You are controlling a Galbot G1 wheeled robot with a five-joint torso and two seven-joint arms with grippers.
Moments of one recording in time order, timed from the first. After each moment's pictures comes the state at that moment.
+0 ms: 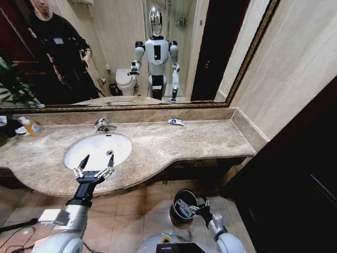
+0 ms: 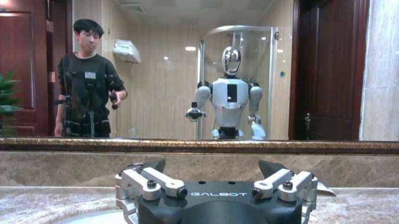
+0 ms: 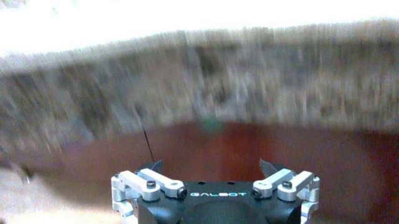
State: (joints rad) left arm 1.84 -1.36 -0.82 -2.47 -0.37 0.04 0.05; right arm -1.72 1.37 0.49 1.90 0.13 -0.04 -0.19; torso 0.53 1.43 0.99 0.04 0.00
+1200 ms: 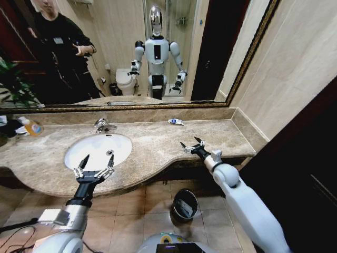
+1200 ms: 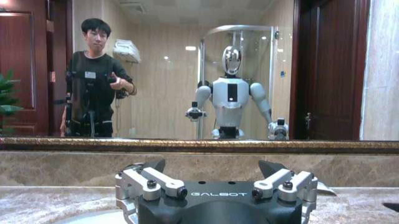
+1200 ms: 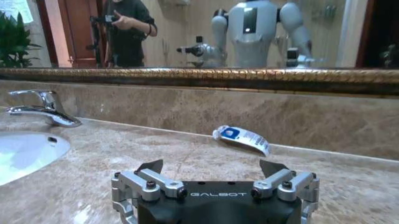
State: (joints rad) left arm 1.84 -1.36 -0.82 -2.47 -0.37 0.04 0.05; right arm -0.92 1.07 0.25 1.75 0.50 -0.29 -0.11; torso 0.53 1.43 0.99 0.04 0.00
